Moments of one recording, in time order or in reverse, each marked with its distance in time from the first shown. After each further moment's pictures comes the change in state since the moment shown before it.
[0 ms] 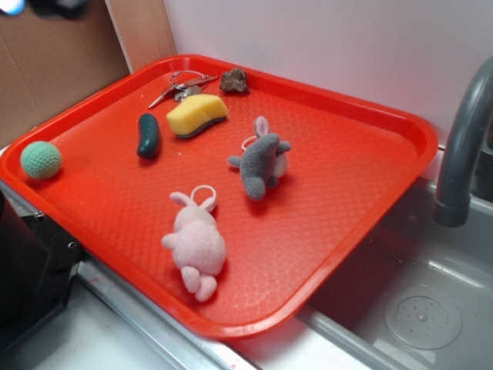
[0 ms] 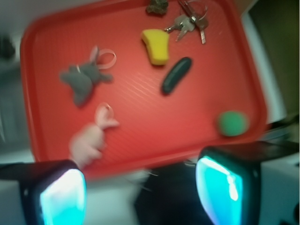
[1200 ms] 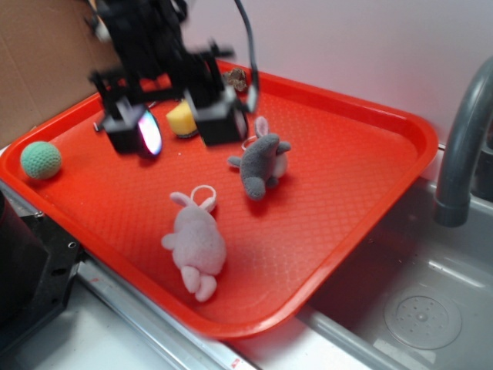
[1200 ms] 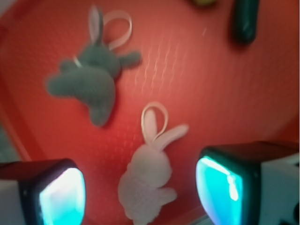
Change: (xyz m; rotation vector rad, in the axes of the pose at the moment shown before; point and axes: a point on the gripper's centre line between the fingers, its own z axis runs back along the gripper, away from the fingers) arm -0.001 -0.051 -0.123 0.001 0.139 0.289
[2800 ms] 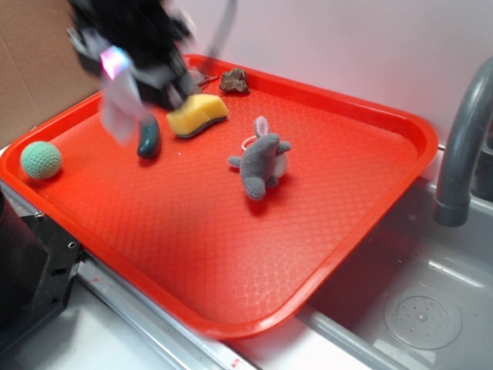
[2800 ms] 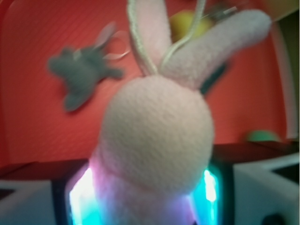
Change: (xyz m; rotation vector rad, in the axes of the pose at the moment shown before) arm 0.012 0.028 0.087 0.277 -0.179 -0.419
